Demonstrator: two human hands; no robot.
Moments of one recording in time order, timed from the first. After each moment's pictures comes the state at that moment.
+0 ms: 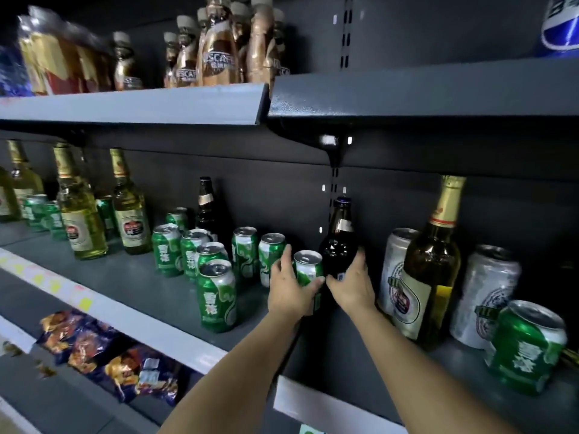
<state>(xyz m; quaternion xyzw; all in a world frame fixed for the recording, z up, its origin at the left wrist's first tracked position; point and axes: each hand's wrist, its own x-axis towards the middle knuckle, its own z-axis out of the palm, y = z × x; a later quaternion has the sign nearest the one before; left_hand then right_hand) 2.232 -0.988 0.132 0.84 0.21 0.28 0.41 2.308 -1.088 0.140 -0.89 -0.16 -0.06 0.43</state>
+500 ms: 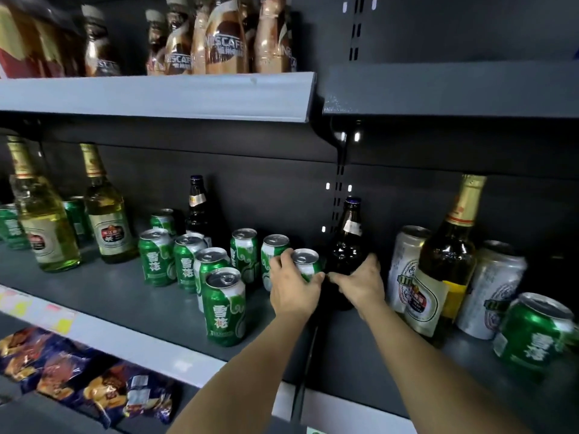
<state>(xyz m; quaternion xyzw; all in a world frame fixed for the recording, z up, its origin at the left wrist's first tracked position) 2.237 -0.968 0.138 0.83 0.23 0.31 0.40 2.322 -1.067 0.133 -0.87 -0.04 -0.05 0.50</state>
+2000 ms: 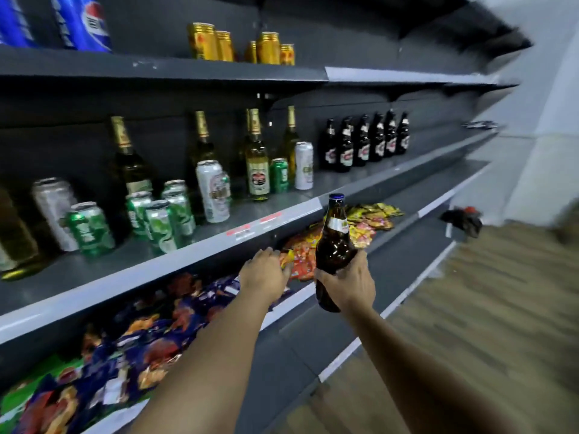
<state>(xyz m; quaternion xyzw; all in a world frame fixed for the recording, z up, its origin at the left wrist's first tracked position) 2.018 -1.548 0.102 0.95 -0.29 0.04 0.10 1.914 -1.671 0.085 -0.80 0.35 -0.30 0.38</state>
